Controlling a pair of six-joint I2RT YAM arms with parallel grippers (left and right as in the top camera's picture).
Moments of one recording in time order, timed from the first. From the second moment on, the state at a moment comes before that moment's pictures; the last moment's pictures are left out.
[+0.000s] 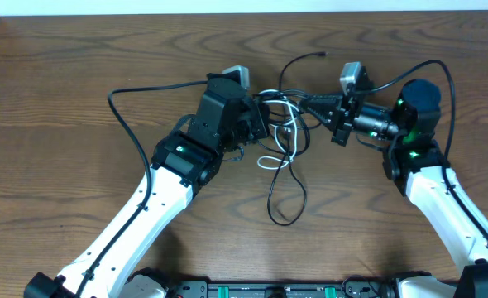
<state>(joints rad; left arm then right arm) -0.53 1.37 1.11 -0.39 0.13 -0.76 0.13 1.40 0.80 0.43 -1.04 0.12</state>
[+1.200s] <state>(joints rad) -0.51 1.37 1.11 -0.37 0.16 -0.72 0.15 1.40 0.80 0.46 -1.05 0.07</state>
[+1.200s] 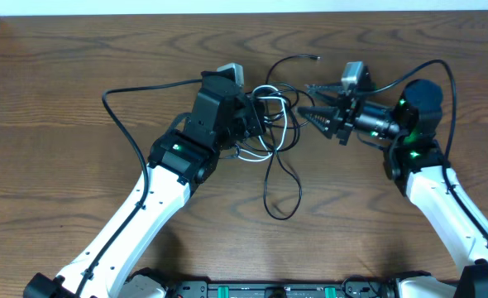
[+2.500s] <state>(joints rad) -0.56 1.37 1.11 -0.29 0.34 -0.64 0.20 1.40 0.80 0.37 -0.90 -0.06</state>
